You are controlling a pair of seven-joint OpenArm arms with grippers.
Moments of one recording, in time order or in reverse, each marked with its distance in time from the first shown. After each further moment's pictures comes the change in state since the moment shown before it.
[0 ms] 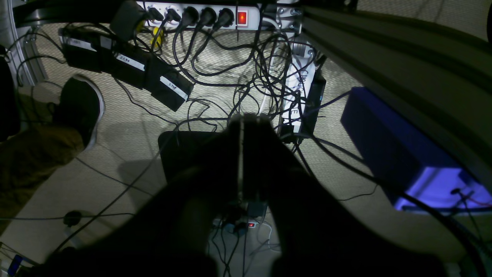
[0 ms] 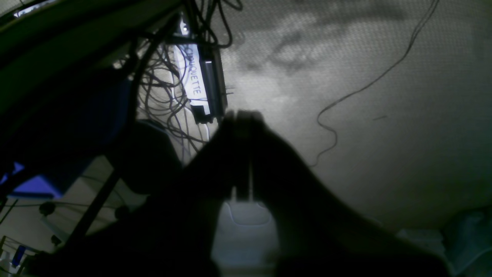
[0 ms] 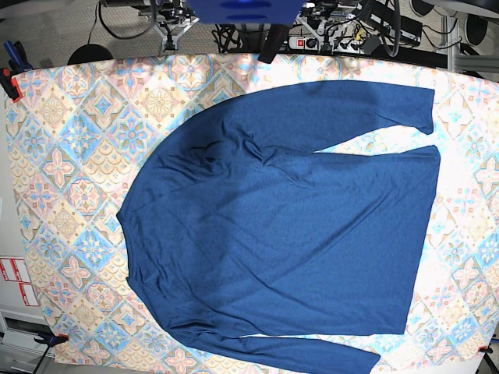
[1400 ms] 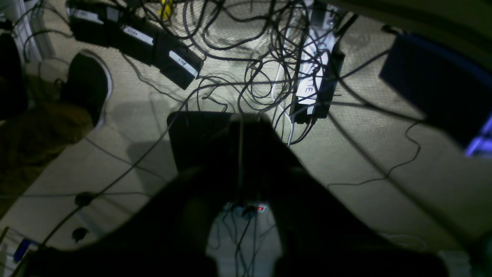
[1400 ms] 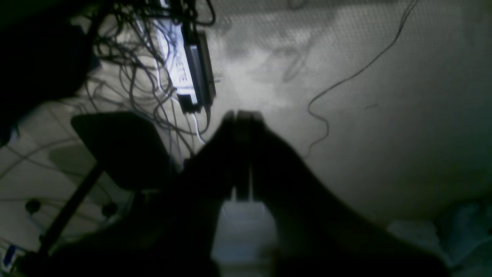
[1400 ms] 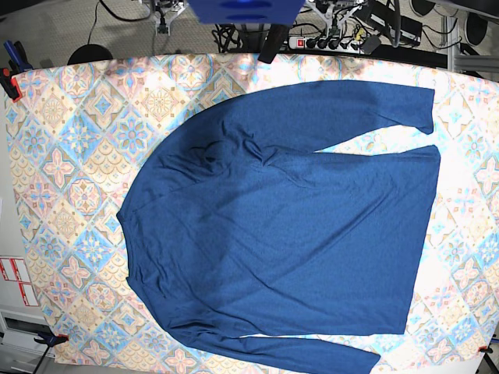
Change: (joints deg) left arm 6.3 -3.7 0.0 1.3 0.0 -0.1 -0.3; right arm -9.9 1.1 0.1 8.2 0.0 0.1 0.6
